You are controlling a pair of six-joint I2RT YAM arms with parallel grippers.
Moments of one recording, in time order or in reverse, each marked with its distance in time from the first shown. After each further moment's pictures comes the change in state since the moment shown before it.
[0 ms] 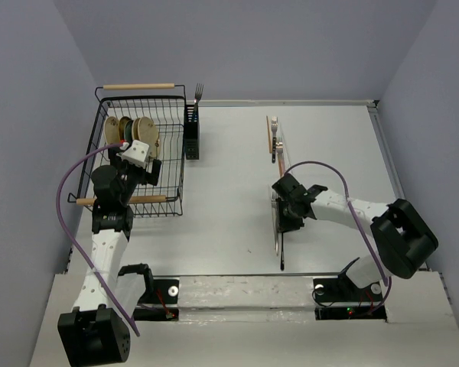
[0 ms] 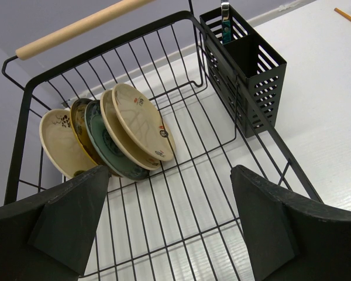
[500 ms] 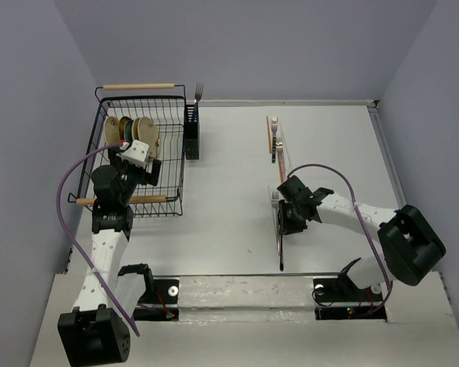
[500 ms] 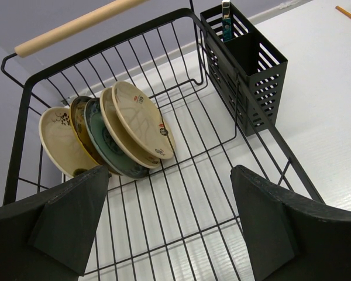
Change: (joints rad) left arm 0.000 0.000 0.002 -0.008 -0.004 0.000; right arm -0.018 -0.060 -0.043 -0.008 -0.048 -0.028
